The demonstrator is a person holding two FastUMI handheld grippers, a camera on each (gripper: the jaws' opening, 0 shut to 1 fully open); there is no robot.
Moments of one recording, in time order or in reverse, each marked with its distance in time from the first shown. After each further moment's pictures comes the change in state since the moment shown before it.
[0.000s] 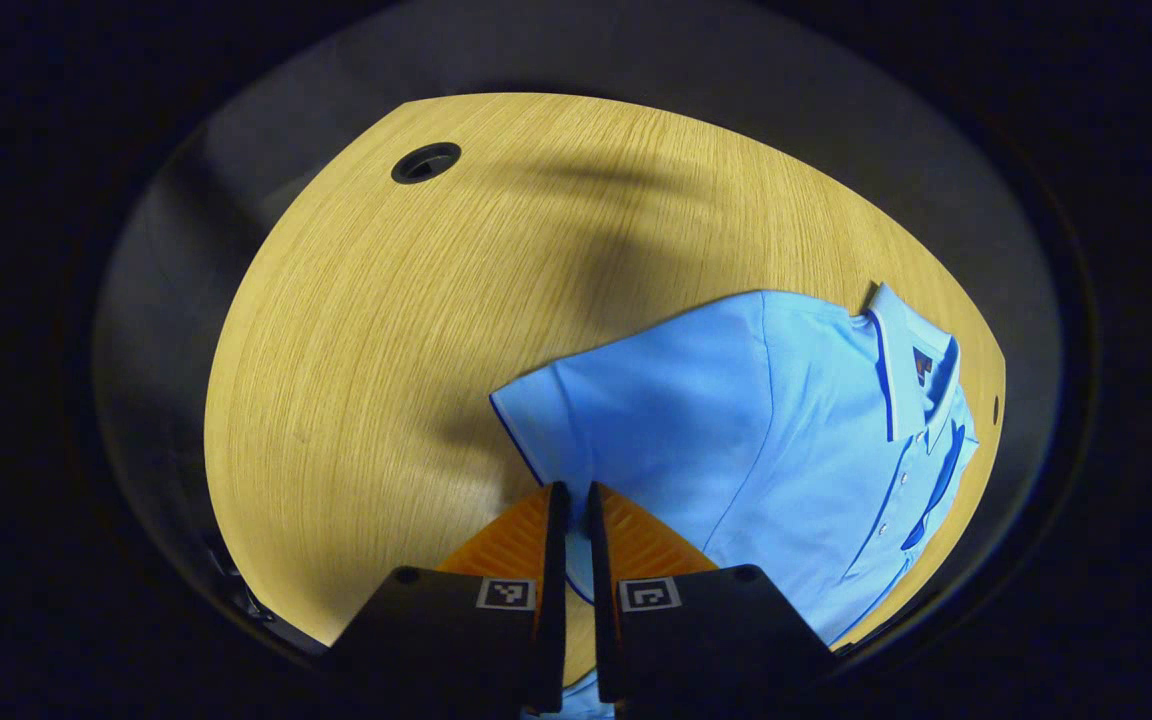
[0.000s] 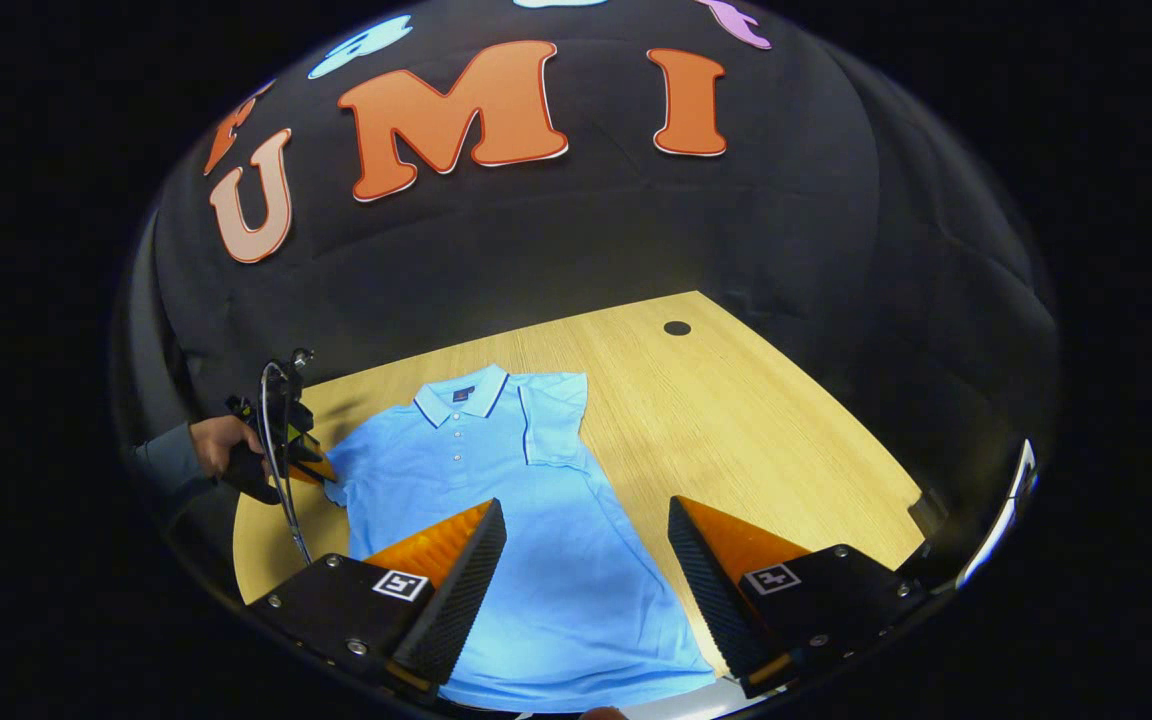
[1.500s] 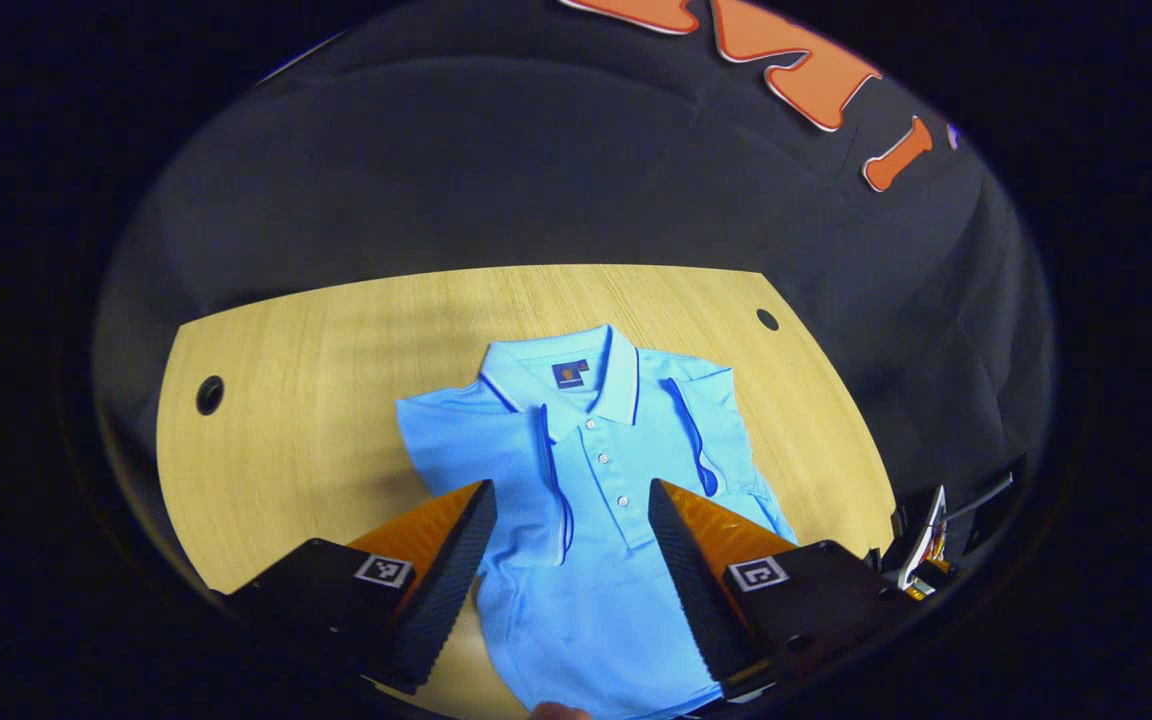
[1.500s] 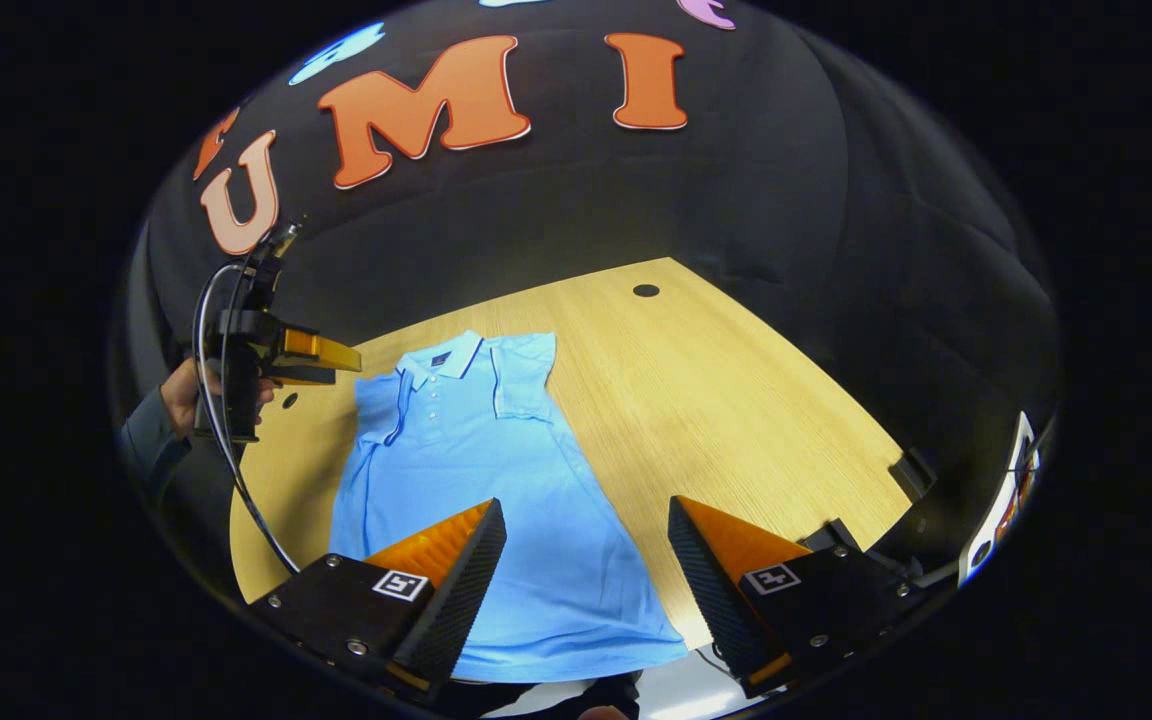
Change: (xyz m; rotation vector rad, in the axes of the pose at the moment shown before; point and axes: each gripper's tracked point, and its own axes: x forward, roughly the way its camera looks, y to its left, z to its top) left arm -0.142 -0.161 -0.027 0.498 -0.357 -0.449; right arm -0.025 -0.042 -0.052 0.012 0.077 -0.001
